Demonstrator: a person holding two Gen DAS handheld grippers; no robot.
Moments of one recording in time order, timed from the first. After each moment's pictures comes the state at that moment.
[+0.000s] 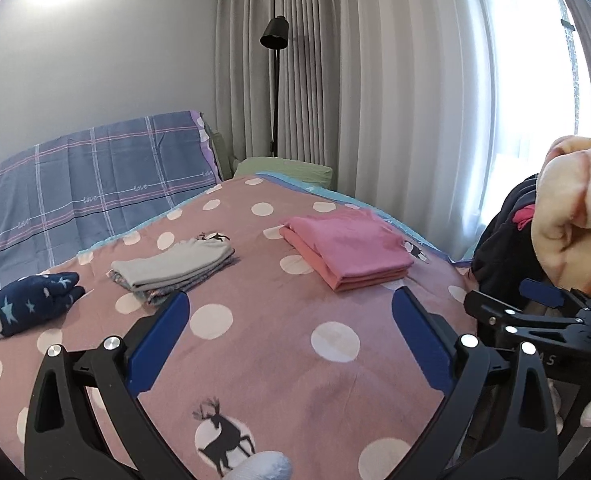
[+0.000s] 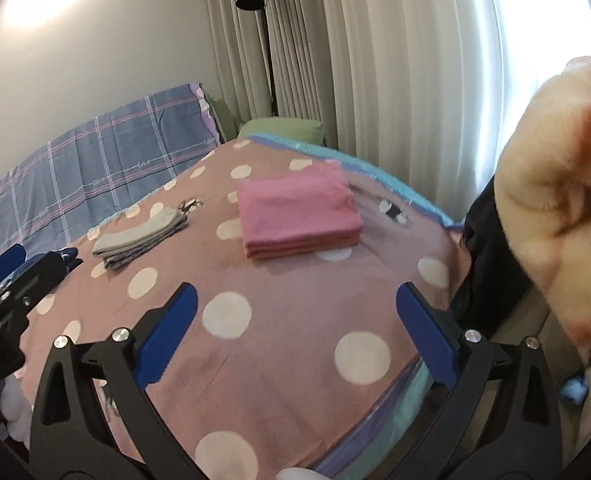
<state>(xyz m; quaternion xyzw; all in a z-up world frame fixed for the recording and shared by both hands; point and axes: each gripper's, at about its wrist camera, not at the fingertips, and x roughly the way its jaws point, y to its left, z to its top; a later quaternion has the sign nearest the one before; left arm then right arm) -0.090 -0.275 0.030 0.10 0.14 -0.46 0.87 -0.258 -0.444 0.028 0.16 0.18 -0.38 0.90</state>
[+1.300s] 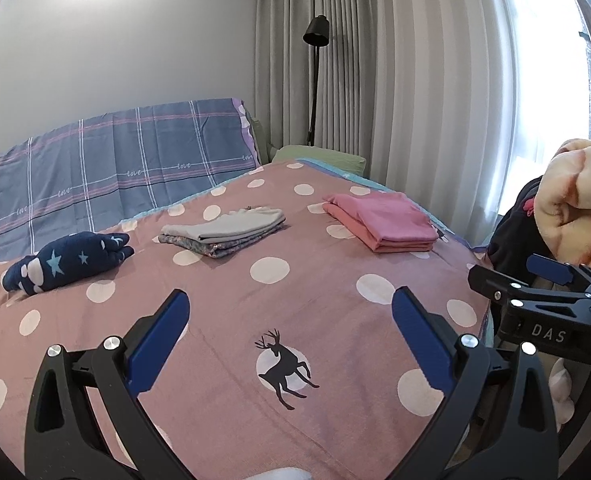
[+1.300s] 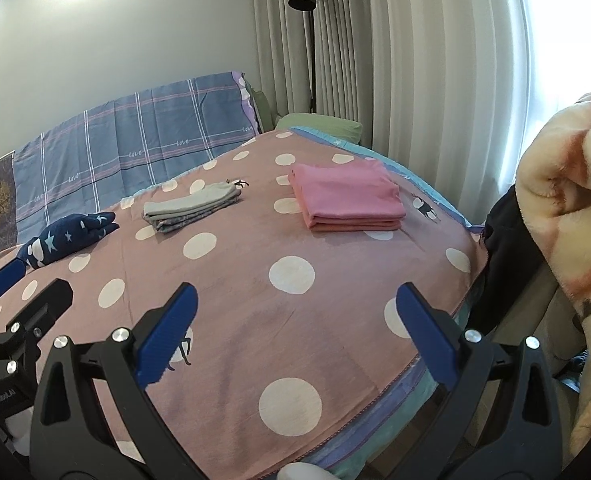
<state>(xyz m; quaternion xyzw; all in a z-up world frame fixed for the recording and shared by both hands) -0.096 -0.172 0.009 0.08 0.16 -0.41 0.89 -0.250 -0.343 0.029 0.11 0.20 -0.34 0.91</state>
